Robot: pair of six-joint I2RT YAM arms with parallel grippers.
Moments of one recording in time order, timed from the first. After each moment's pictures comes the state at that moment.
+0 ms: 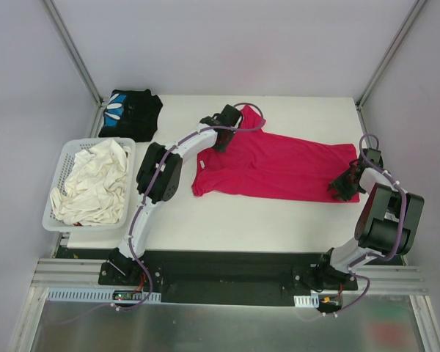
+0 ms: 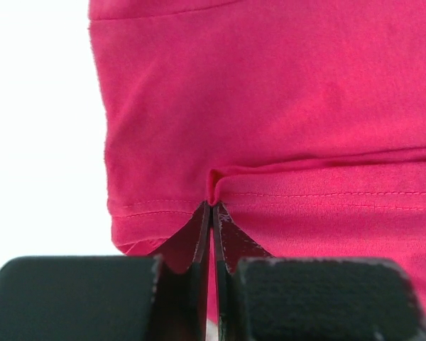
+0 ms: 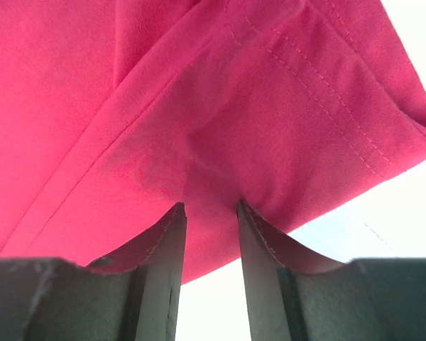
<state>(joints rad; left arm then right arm) -0.59 2.37 2.01 -0.69 -0.25 0.03 -0.34 1.57 0.86 -0.47 -0.09 0.58</state>
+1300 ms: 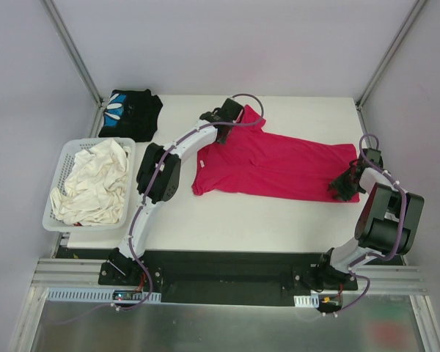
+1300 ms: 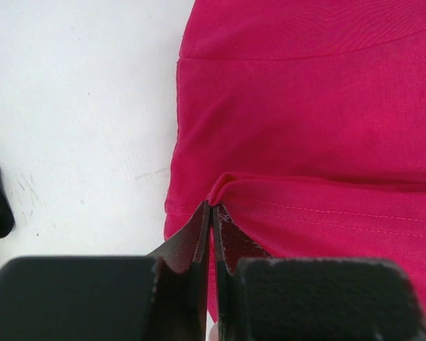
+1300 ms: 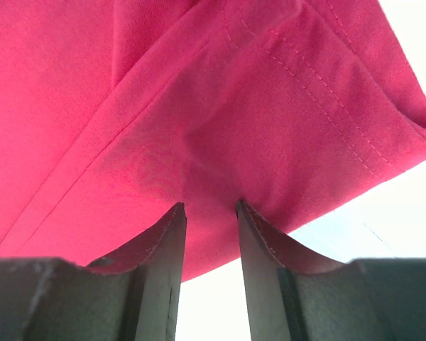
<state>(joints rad) -0.59 2.37 2.09 -0.69 -0.41 0.02 -0.34 1.57 0.86 -0.47 -0.09 0.57</state>
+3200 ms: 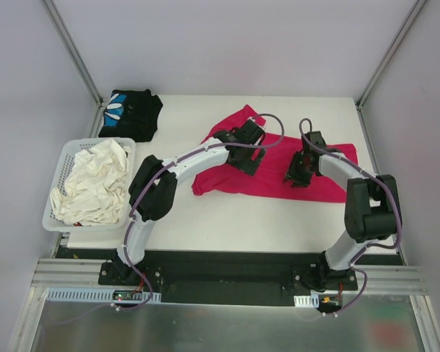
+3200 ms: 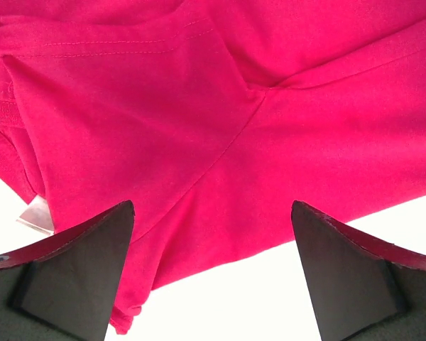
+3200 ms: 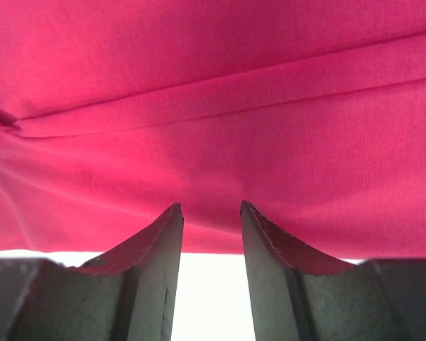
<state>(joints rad) -0.81 2.13 1.82 -0.73 -0.20 -0.23 0.17 1.65 1.02 -0.54 -0.10 0.55</state>
